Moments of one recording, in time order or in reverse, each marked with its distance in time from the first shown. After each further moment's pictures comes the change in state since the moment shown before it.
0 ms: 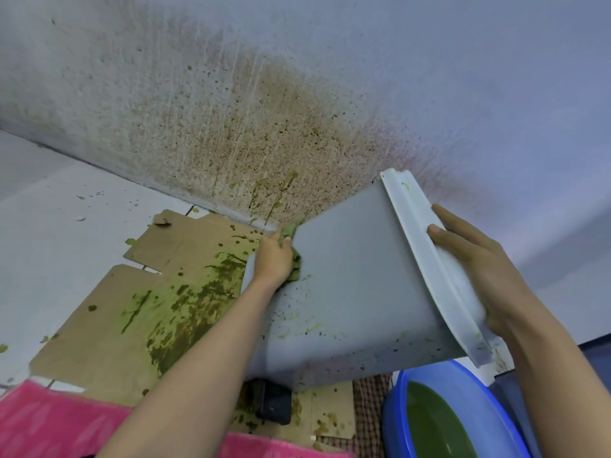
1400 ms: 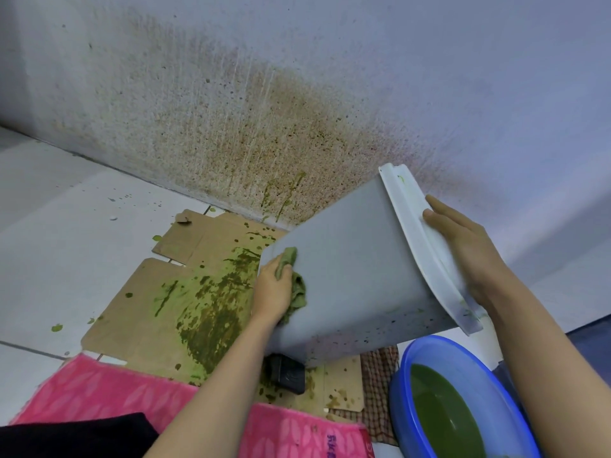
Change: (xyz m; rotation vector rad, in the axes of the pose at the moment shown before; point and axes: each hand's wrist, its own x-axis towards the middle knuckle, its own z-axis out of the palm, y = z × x) left_hand -0.097 -0.022 -0.023 -0.064 0.049 -0.075; right_hand -0.003 0.003 0.003 -0.049 0.016 -0.049
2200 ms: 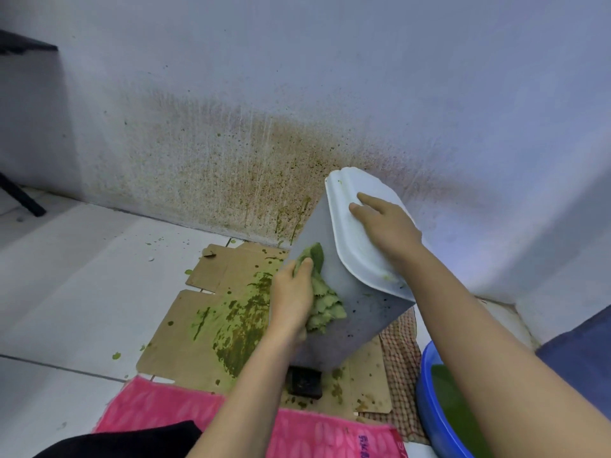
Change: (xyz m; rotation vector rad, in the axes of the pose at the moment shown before) left_hand -0.085 0.098 -0.048 -0.411 -0.002 -0.035; right_hand -0.009 -0.052 0.072 -0.250 -0.040 -0.106
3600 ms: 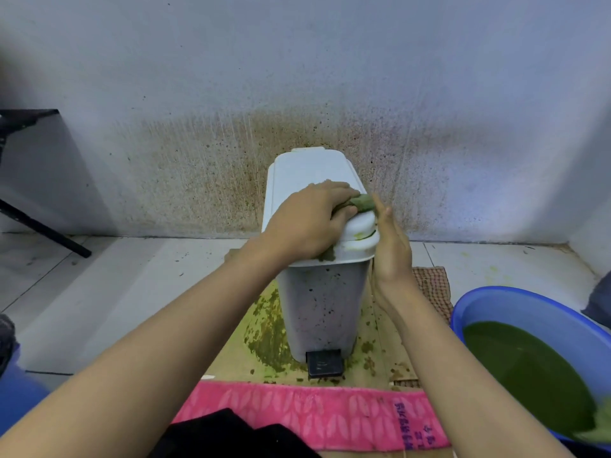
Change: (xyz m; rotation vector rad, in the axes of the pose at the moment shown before) left_hand 0.002 0.086 0.040 1.284 -0.463 0.940; right_hand -0.057 0.061 0.049 1.140 0.202 -0.009
